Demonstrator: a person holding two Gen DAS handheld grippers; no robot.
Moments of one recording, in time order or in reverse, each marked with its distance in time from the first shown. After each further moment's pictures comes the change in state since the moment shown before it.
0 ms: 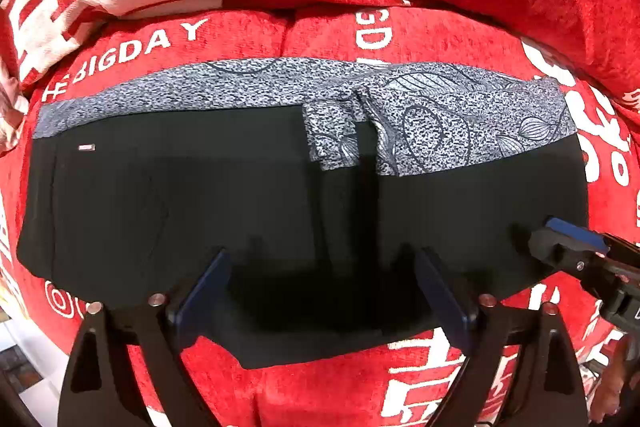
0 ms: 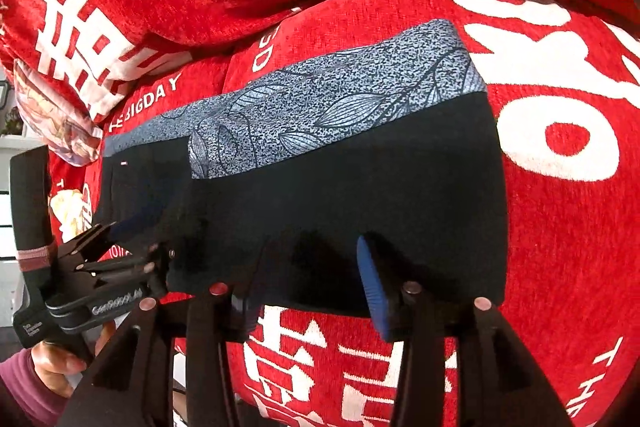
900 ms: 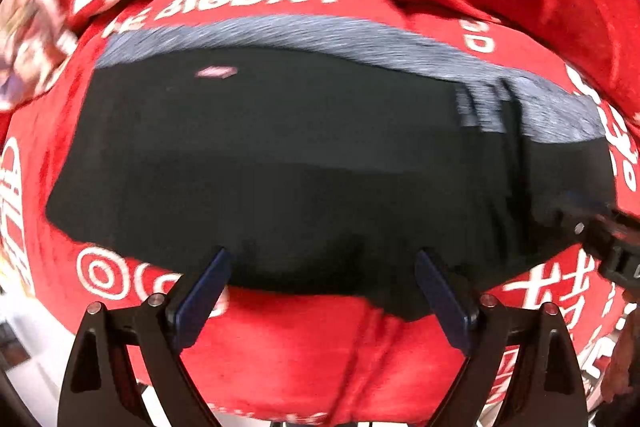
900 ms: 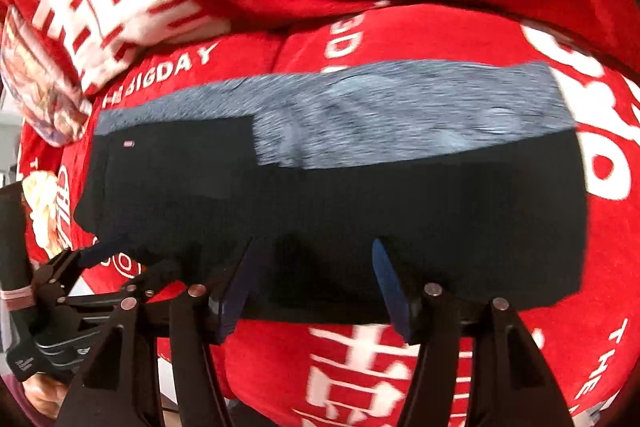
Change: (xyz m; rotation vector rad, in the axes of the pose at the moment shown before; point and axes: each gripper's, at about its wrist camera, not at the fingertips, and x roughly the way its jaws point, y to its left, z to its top) left arm -0.008 0.129 -0.039 -0.099 0.007 0.002; right arm 0.038 0.107 -0.002 -0.086 0.008 -0.140
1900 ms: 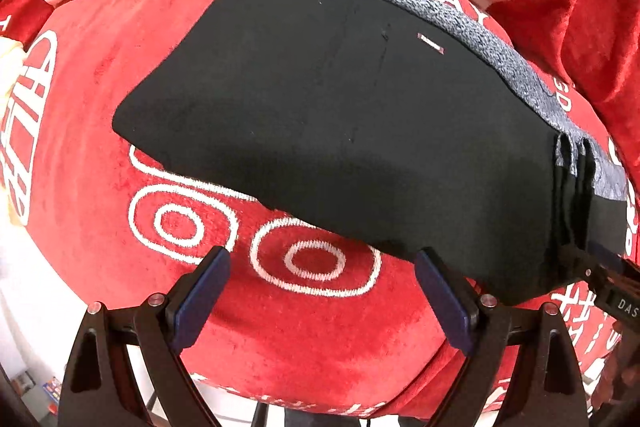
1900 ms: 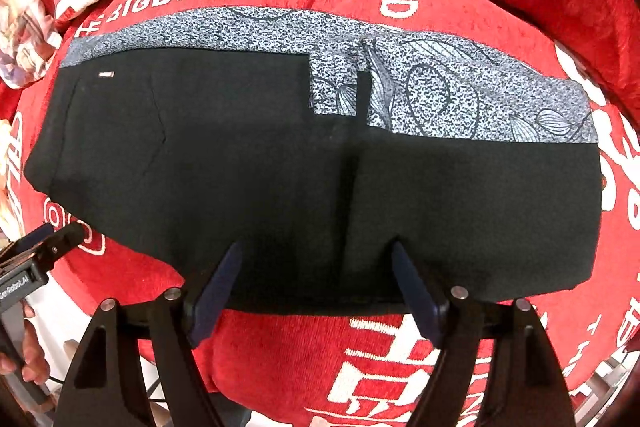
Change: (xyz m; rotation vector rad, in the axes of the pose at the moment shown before) left arm 0.008 0.122 -0.029 -0.242 0.017 -0.036; right arm 0.040 0.062 -0.008 -0.098 0.098 -0.209
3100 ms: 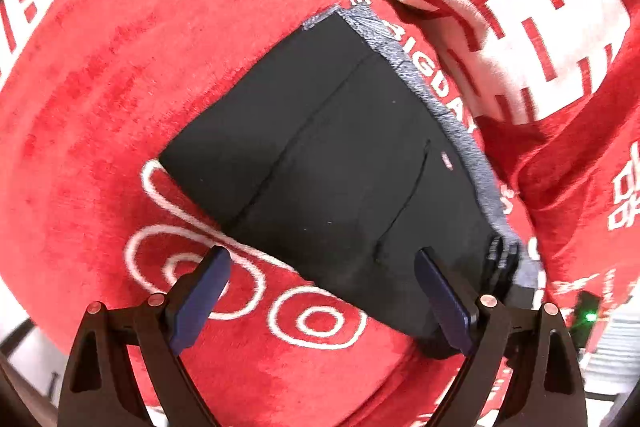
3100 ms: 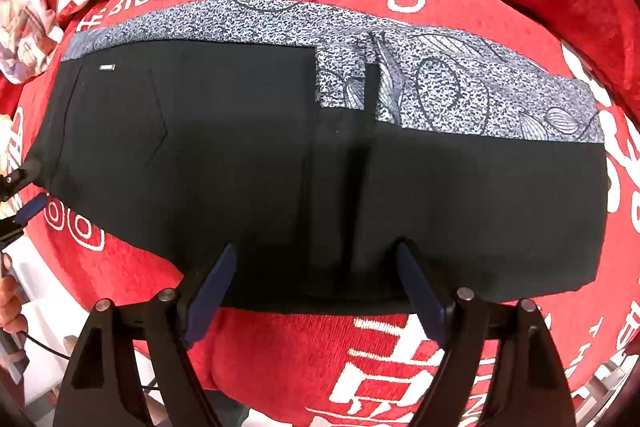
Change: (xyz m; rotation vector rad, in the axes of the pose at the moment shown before) left arm -0.011 0.105 0.020 -0.274 -0.094 -0.403; right arm 0.004 0.003 0.000 -0.017 0.013 0.004
